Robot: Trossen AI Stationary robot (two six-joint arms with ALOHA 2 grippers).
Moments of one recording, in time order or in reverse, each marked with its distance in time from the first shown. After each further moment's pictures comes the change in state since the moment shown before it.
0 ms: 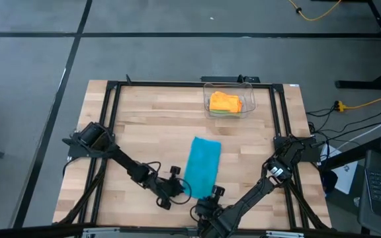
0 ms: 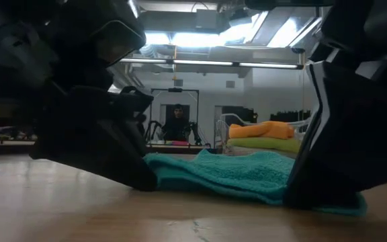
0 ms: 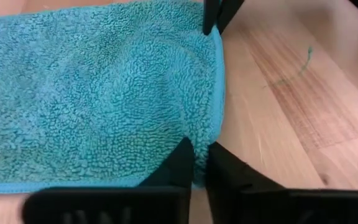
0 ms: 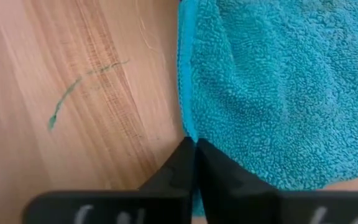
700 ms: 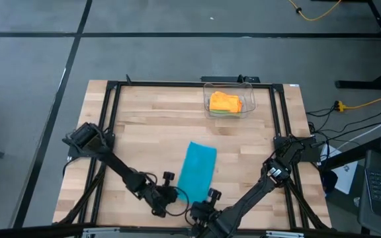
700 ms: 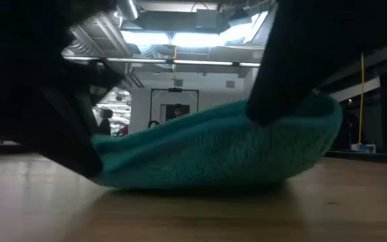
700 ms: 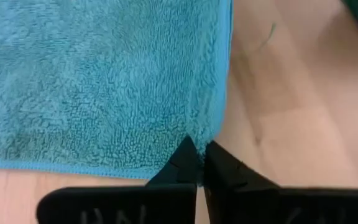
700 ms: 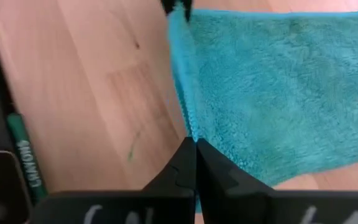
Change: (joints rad) left arm -0.118 -0.079 0.133 -0.331 -0.079 -0.167; right arm -0.002 0.009 0.233 -0.087 -0.023 0.022
